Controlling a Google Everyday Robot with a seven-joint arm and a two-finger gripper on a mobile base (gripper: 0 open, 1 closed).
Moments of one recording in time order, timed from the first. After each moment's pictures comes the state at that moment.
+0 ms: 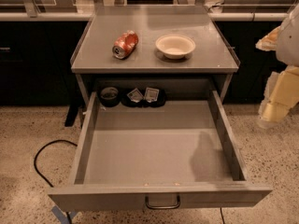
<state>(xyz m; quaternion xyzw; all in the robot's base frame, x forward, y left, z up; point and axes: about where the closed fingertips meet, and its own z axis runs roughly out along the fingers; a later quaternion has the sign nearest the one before) 0.438 -0.217 0.976 -0.60 0.78 -0.03 0.16</state>
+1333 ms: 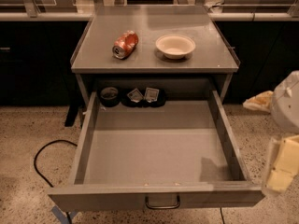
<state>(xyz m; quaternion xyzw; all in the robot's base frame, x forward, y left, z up) 0.359 -0.203 0.896 -0.64 0.76 0.08 0.11</state>
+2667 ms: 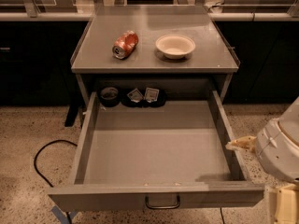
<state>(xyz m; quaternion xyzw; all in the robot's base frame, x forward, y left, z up) 0.295 -0.189 0.836 -0.70 0.69 0.14 0.05</state>
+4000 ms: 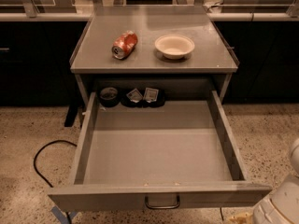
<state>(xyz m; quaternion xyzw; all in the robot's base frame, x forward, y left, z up) 0.190 -0.197 0.710 -0.65 0.69 0.31 0.00</state>
